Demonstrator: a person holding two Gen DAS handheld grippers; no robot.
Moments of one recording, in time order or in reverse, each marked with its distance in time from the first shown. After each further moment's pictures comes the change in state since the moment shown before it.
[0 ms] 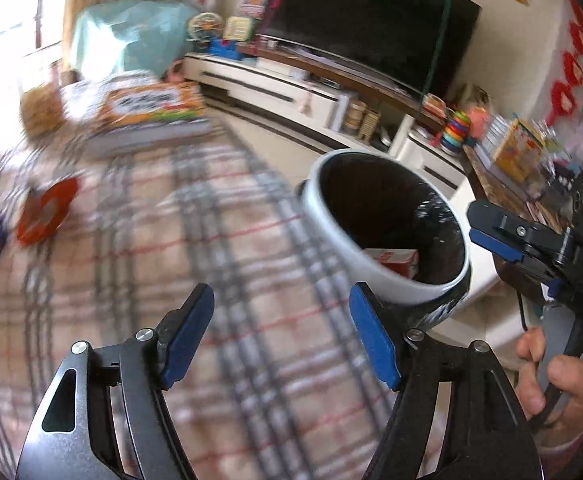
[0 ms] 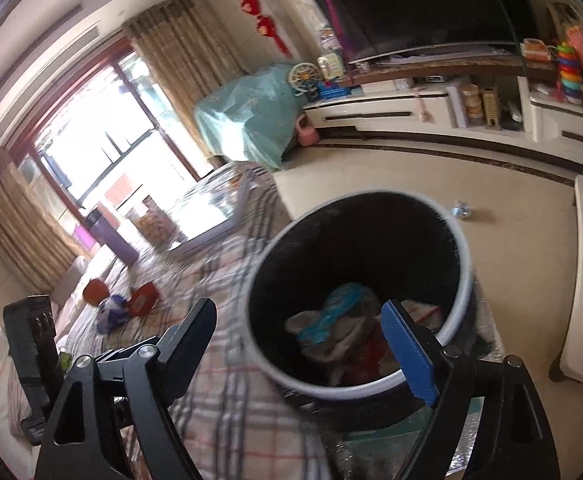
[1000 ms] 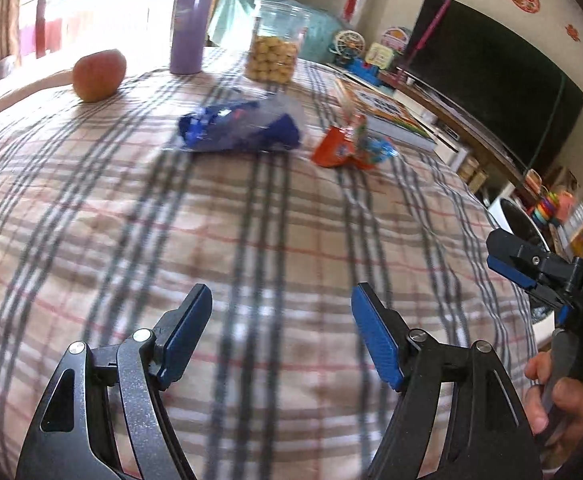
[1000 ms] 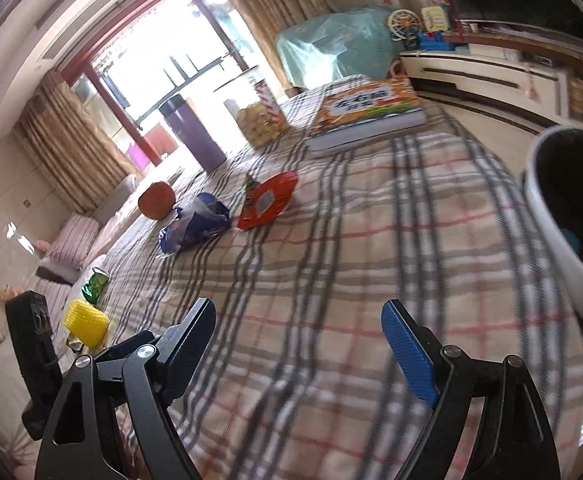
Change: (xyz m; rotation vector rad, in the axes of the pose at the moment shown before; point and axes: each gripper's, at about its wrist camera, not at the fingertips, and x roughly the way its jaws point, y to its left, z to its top) left arm -0.086 0.187 -0.085 -0.310 -0.071 0.268; right arm 0.103 0.169 -0.076 -0.183 0.207 0.185
